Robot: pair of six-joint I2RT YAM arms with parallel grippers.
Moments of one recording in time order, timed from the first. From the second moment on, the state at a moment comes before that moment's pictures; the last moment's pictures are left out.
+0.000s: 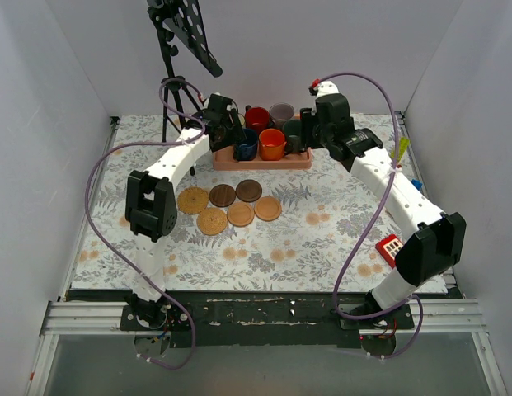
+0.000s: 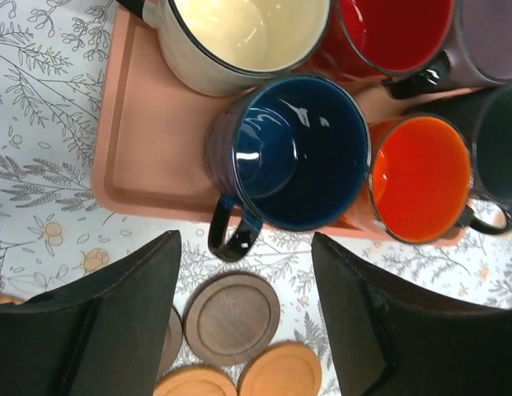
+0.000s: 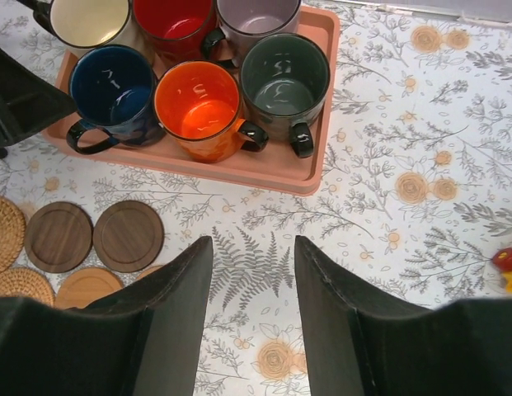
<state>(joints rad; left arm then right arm) -0.40 2.07 1.89 -0.58 -0.15 -0.63 0.50 1.60 1.58 -0.53 0.20 0.20</state>
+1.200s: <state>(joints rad) -0.38 2.29 2.05 -0.60 -0.20 -0.66 0.38 1.53 1.56 -0.53 0.19 0.10</state>
